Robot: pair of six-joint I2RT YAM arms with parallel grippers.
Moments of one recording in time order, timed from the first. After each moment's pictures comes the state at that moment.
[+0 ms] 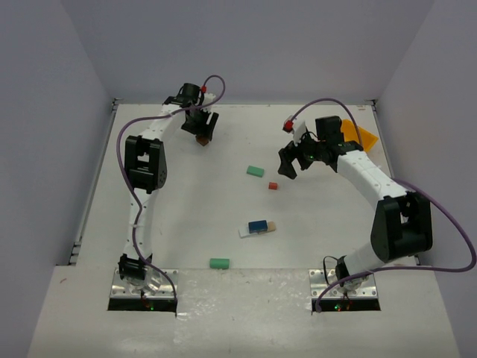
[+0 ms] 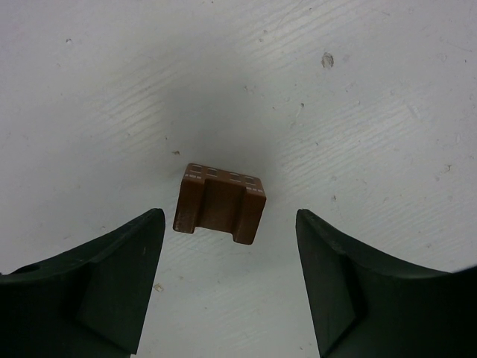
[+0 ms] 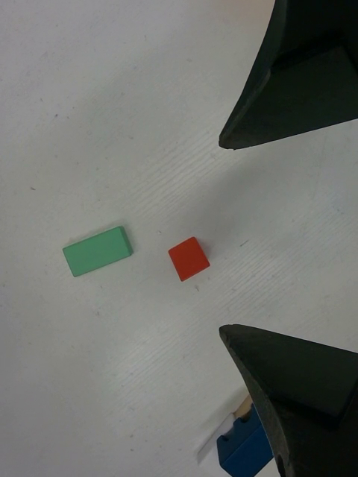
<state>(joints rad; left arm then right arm) -0.17 2.43 2.17 -0.79 0.18 0.19 0.20 1.53 1.07 -0.37 -0.54 -0.44</state>
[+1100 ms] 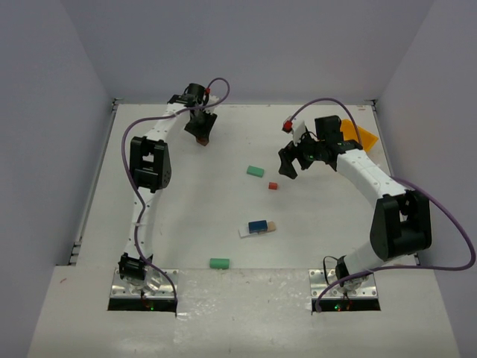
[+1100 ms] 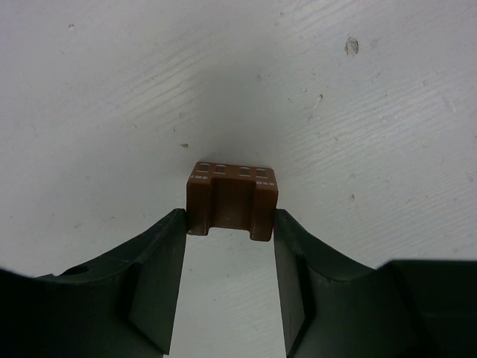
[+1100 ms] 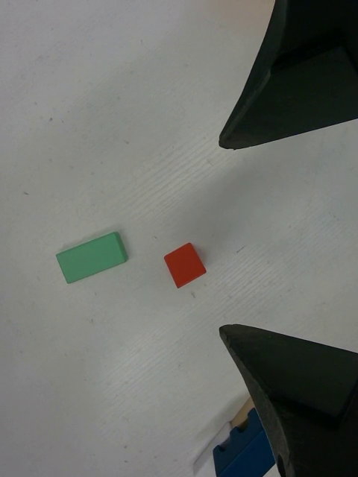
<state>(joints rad) -0.20 2.49 2.28 -0.90 0.08 0.21 0.20 1.54 1.08 -0.39 -0.52 -0.46</state>
